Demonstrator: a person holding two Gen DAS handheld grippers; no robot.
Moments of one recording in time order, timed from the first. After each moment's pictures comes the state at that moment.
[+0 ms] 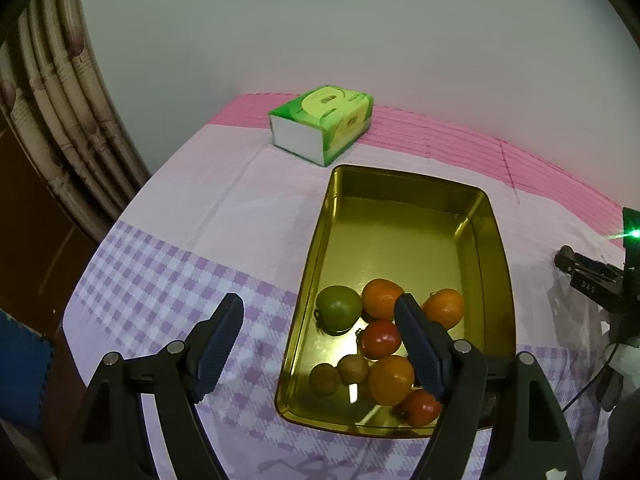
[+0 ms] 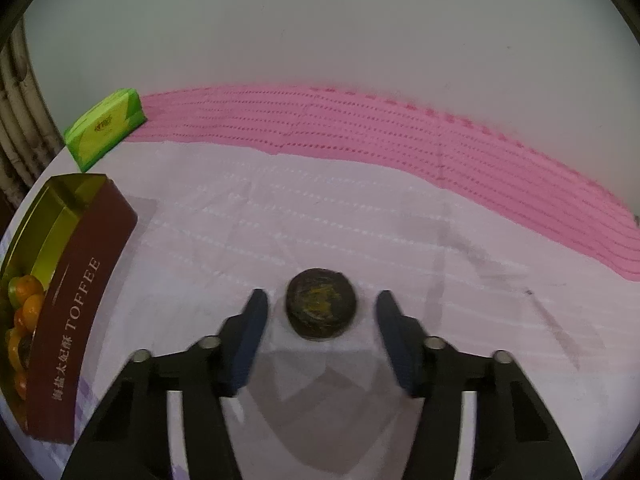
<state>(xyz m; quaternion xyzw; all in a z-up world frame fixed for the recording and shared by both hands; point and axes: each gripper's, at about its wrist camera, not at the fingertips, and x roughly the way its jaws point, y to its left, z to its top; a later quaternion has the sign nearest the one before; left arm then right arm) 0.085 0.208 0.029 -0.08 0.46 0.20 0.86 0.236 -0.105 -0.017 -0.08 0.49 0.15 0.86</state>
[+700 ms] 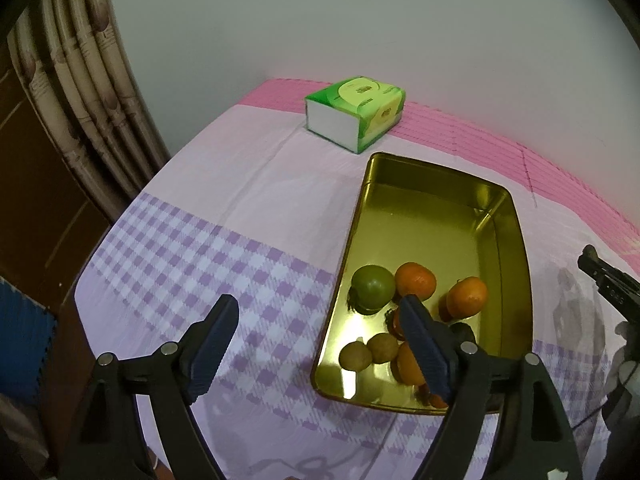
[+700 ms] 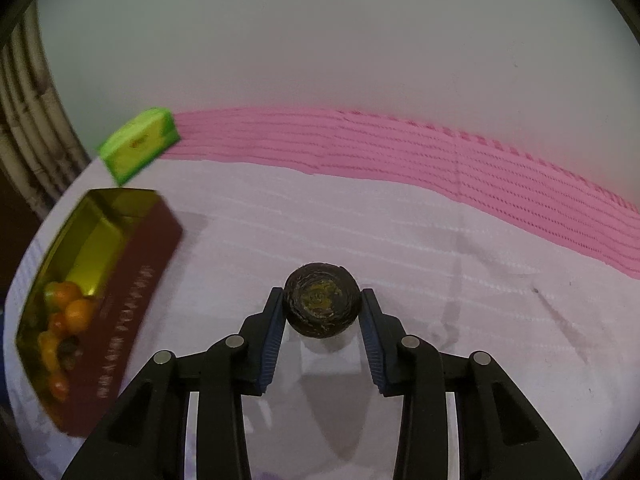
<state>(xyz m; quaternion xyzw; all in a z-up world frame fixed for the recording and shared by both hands) 0.063 0.225 0.029 -0.11 0.47 0.23 0.84 0.205 -0.097 0.020 -0.05 0.46 0.20 0.86</state>
